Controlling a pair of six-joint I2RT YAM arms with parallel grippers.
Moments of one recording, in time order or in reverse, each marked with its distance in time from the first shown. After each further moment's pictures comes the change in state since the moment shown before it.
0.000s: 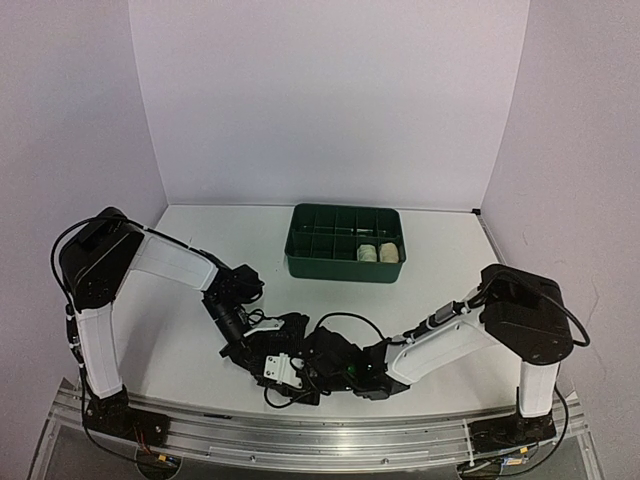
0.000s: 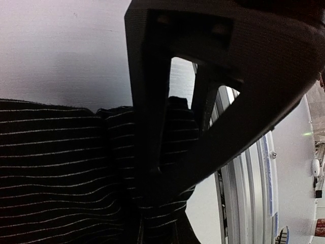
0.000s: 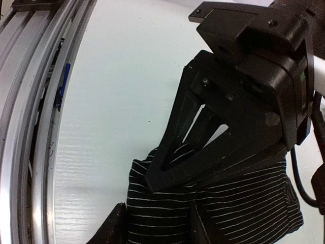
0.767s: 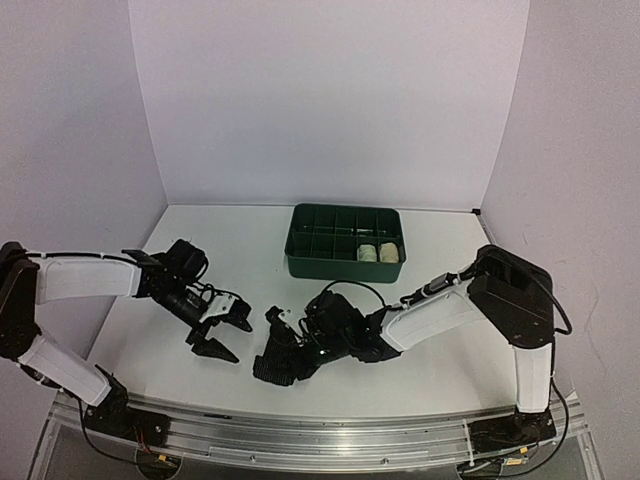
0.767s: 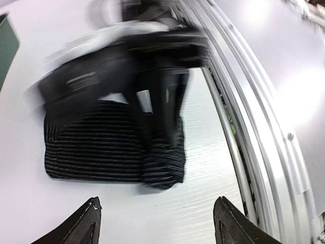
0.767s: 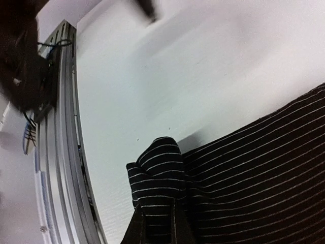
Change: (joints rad) left arm 0.174 -0.521 -0.280 0.187 0.000 0.153; right arm -0.178 0.050 0.098 -0.092 -0.401 0.744
